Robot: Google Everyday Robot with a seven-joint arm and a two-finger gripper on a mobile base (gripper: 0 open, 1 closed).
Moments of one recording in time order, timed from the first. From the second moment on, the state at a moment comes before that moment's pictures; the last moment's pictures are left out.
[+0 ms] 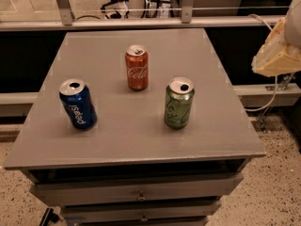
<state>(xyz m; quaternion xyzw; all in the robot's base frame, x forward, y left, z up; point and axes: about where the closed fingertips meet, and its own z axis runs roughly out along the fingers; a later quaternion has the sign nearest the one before) 0.435 -0.205 1.012 -0.60 0.77 -0.07 0.21</state>
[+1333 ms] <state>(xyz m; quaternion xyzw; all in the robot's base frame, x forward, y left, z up) 0.427 -0.194 1.034 -0.61 0.76 -0.09 0.23</state>
